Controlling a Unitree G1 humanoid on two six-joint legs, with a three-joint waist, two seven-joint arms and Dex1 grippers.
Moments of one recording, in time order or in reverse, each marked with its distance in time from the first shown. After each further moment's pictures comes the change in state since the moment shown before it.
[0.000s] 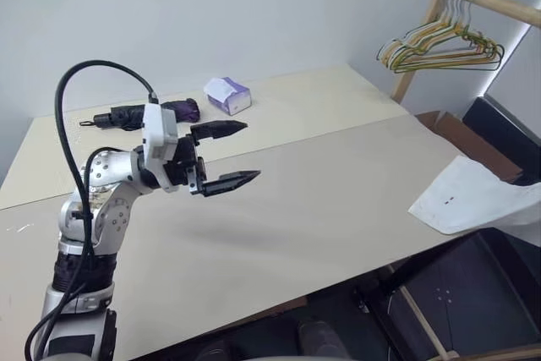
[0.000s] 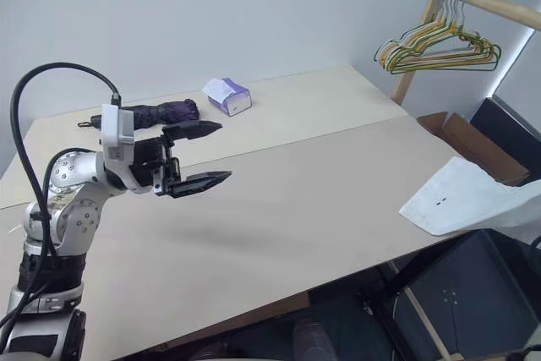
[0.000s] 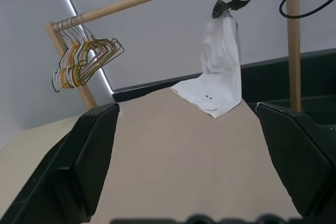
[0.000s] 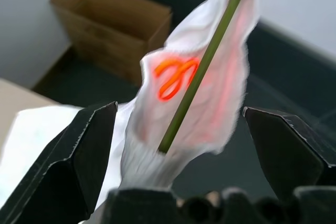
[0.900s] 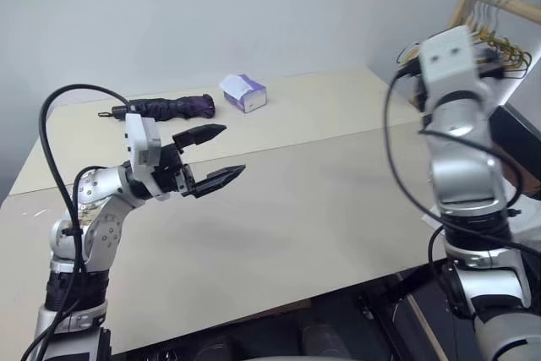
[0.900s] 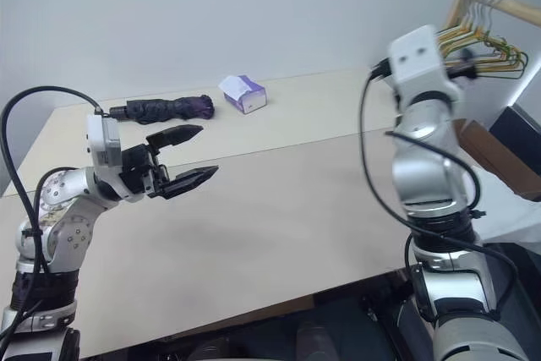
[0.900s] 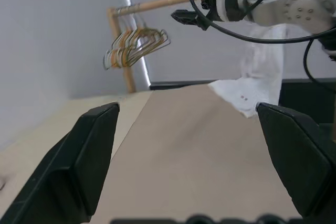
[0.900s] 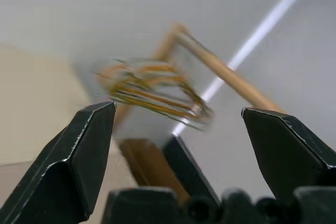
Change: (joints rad) left arm 0.127 0.011 0.074 -0.017 -0.024 0.005 0.133; right arm 0.427 0.604 0.425 -1.389 -0.228 0.185 -0.111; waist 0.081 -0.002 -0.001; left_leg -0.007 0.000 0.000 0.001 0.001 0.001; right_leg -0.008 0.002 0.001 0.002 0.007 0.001
